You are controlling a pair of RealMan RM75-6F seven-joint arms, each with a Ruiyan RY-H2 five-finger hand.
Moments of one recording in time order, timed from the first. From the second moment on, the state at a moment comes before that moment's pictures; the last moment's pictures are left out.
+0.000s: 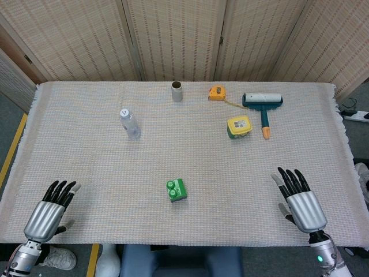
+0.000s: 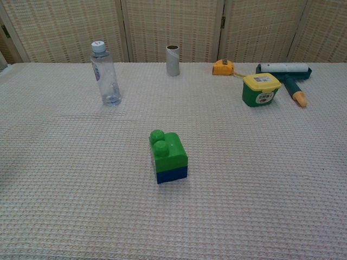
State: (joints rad) left arm -0.16 -1.23 0.06 -1.52 1.67 1.42 0.18; right arm 0.12 -1.26 0.01 -1.57 -1.69 1.45 -0.25
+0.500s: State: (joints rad) left arm -0.21 -1.33 0.05 -1.39 1.77 1.48 -0.11; right arm 0.13 -1.32 0.04 -1.47 -1.68 1.52 -0.16
